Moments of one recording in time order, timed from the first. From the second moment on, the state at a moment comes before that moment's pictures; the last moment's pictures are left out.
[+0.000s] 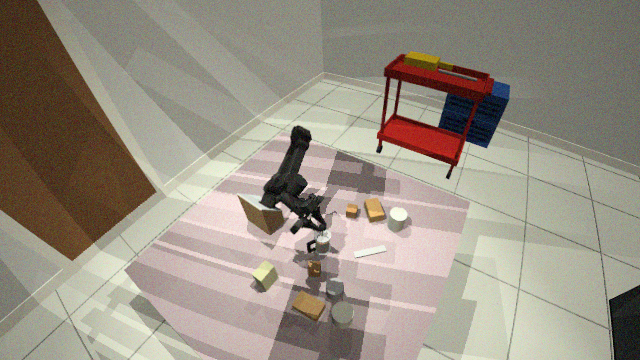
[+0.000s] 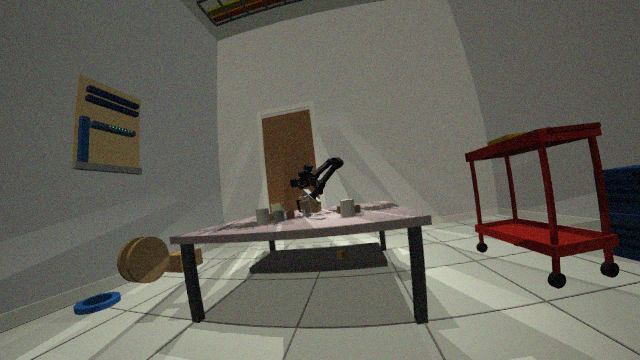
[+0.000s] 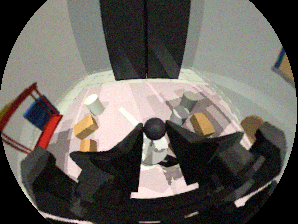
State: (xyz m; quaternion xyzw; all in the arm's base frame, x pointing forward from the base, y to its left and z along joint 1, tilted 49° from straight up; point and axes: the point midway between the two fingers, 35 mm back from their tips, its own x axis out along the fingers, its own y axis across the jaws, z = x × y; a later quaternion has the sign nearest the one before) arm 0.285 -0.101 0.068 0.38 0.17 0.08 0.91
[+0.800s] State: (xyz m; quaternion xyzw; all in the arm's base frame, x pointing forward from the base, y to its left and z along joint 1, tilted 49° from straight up) arm 0.295 -0.083 0.048 0.39 0.18 0.08 0.90
